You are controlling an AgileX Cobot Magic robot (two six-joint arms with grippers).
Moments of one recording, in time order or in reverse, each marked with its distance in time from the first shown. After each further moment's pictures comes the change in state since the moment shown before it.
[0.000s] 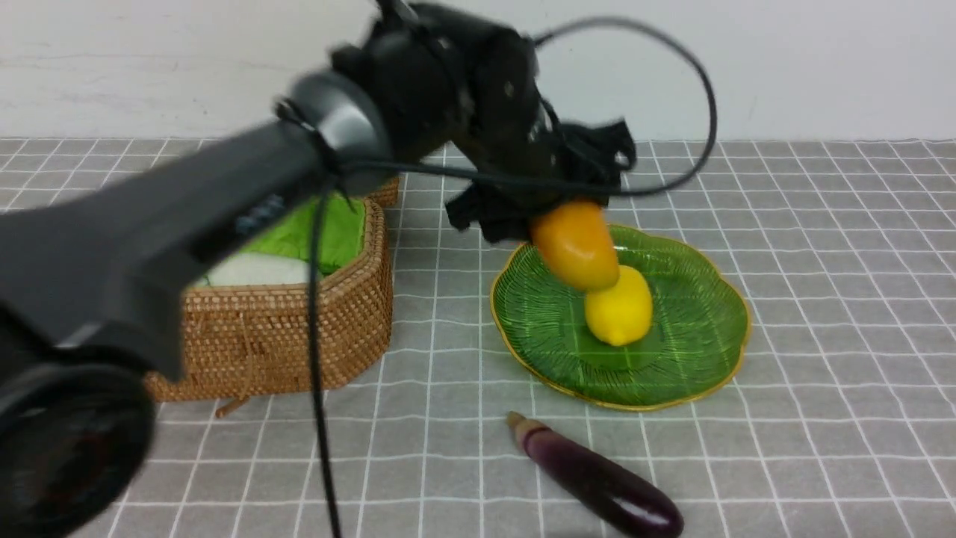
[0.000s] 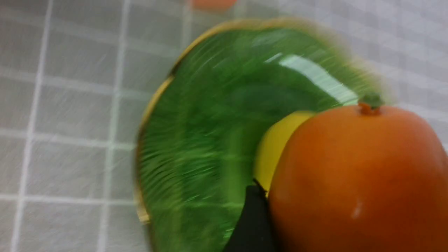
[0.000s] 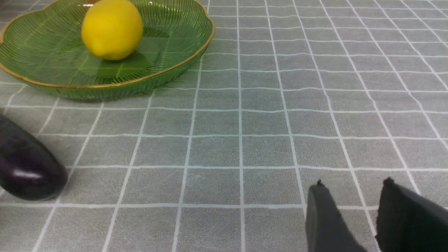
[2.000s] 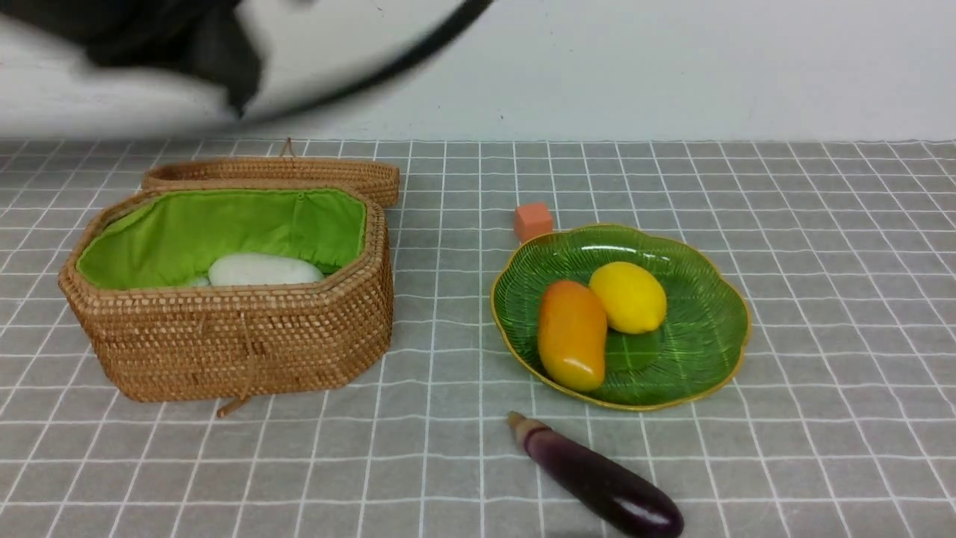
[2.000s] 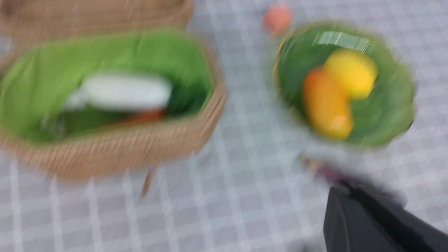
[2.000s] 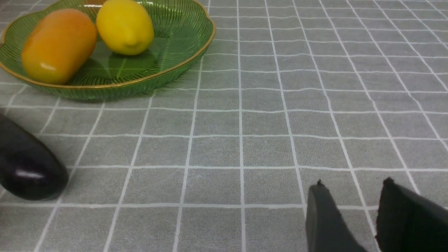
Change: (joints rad) right arm 0.000 0.000 0.000 0.000 0.000 0.000; left arm 0.000 -0.931 0.430 0.178 0.432 0.391
